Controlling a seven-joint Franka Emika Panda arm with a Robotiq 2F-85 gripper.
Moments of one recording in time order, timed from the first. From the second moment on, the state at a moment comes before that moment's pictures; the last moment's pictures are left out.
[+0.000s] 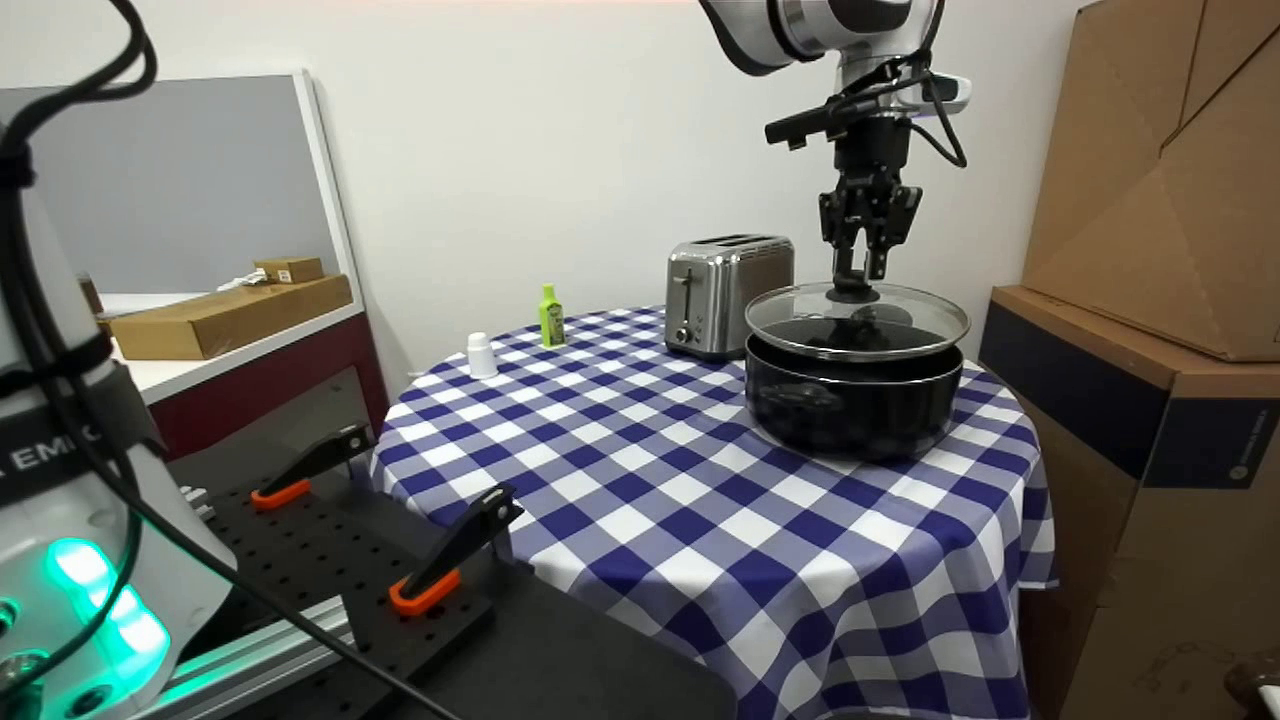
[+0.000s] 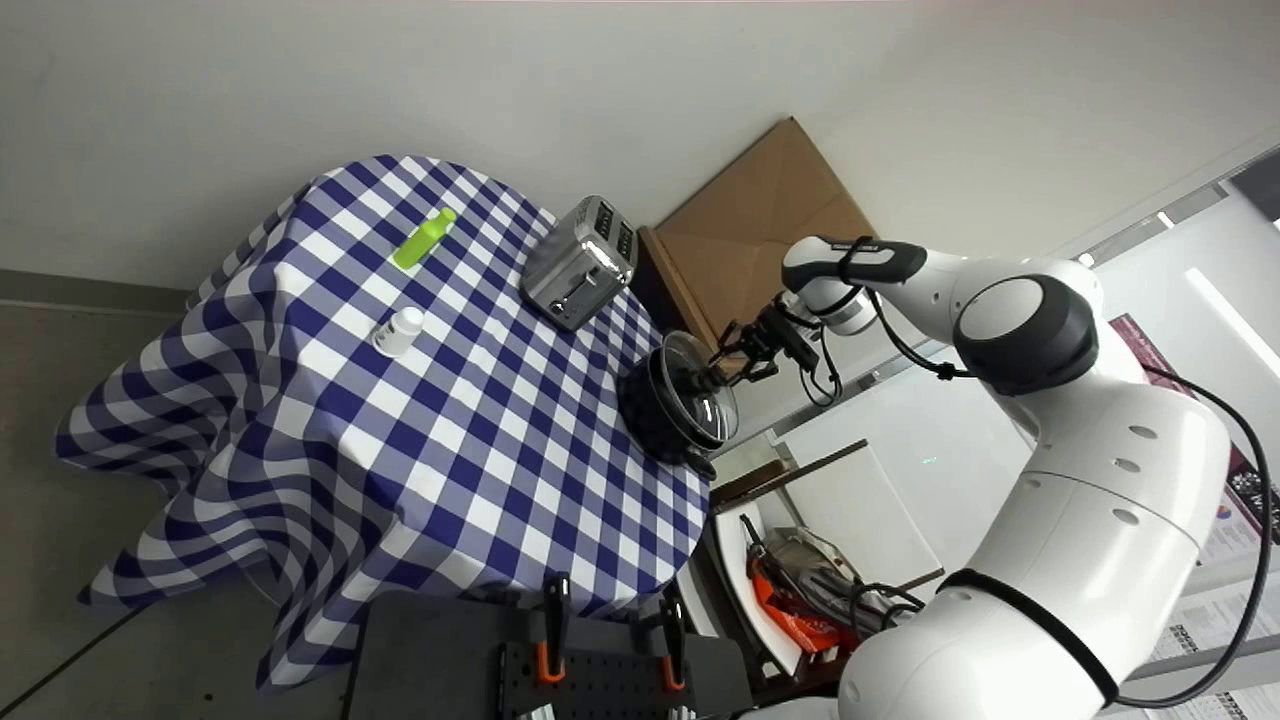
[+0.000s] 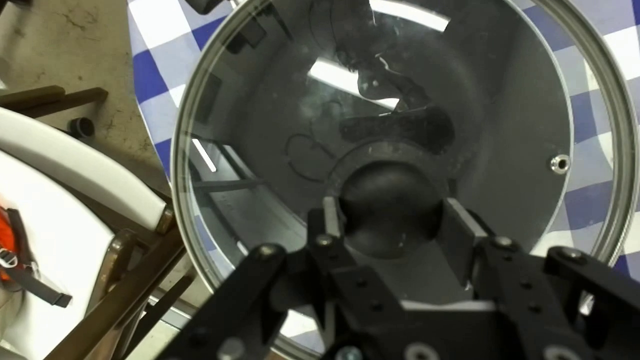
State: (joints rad) arm -0.22 0.69 -0.19 -1.49 0.03 2.09 0.24
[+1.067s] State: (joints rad) arm -0.22 0.79 -0.19 -1.38 0.03 2.03 0.26
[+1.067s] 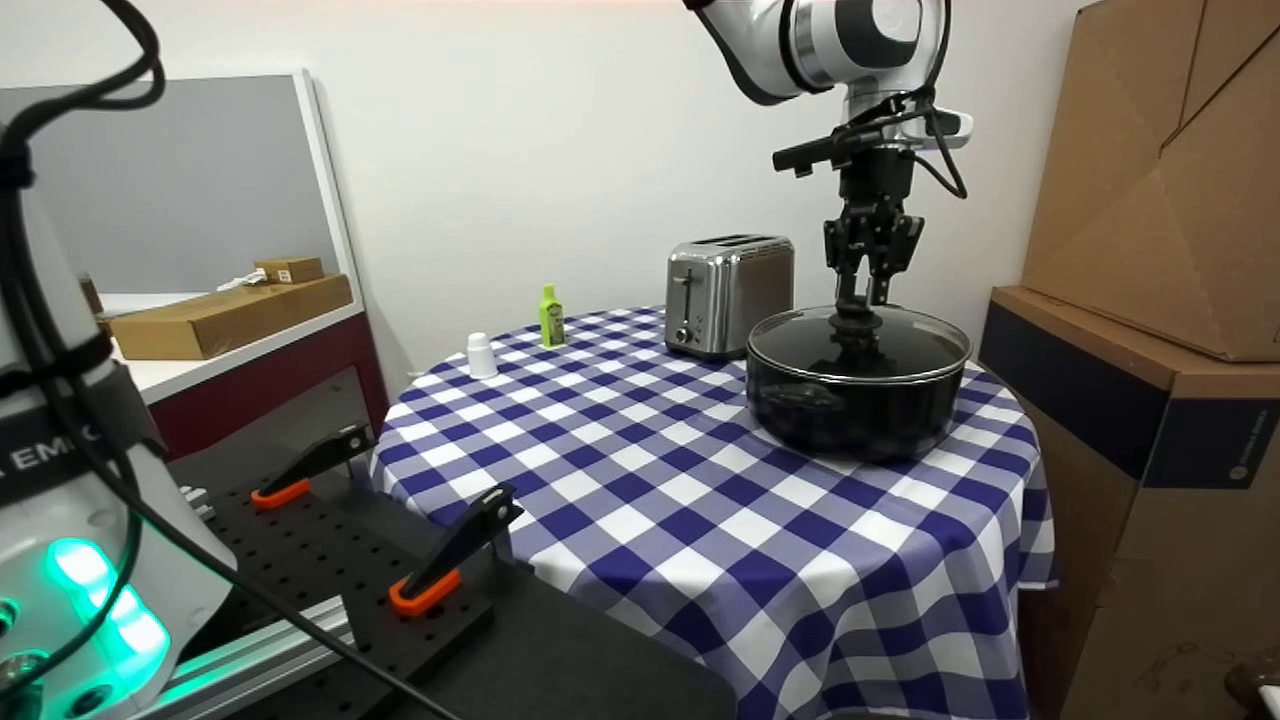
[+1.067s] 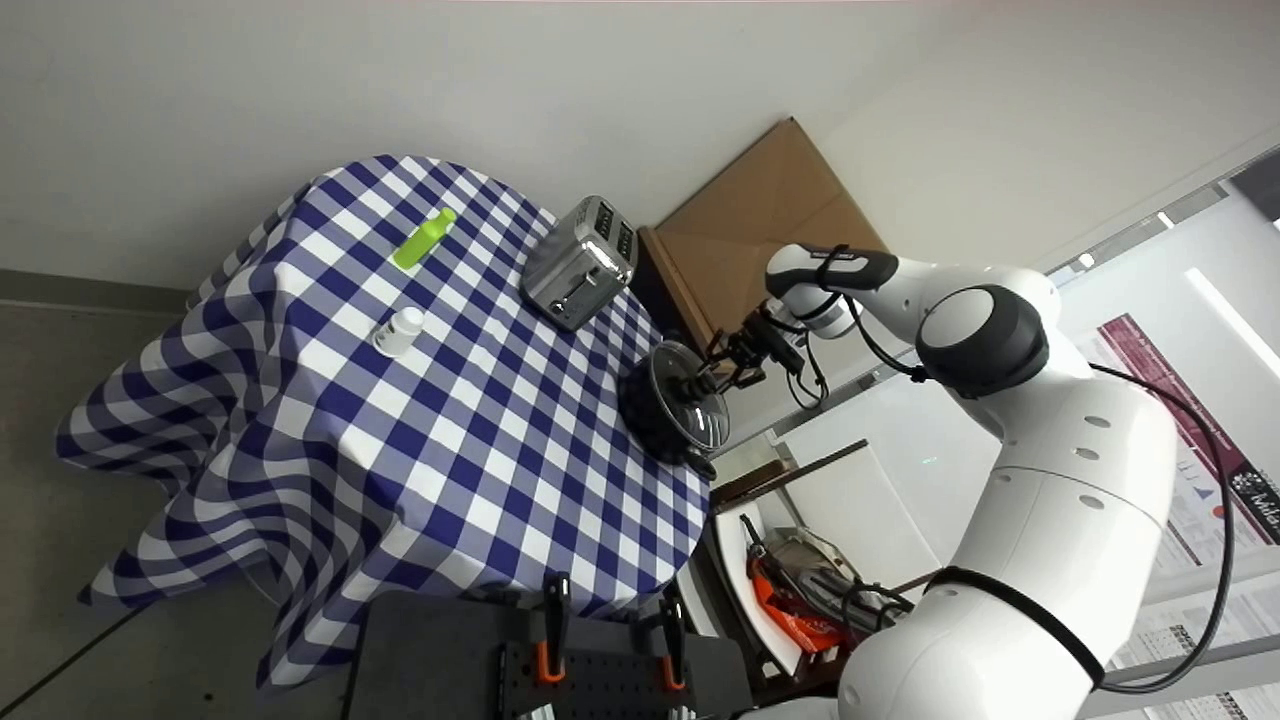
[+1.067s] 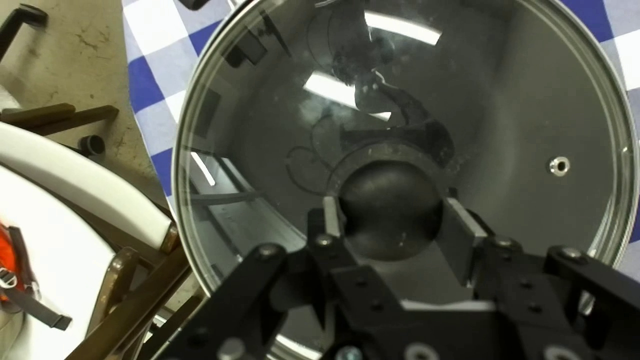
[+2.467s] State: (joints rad) arm -0.23 0.79 -0.19 -1.38 0.05 1.90 0.26
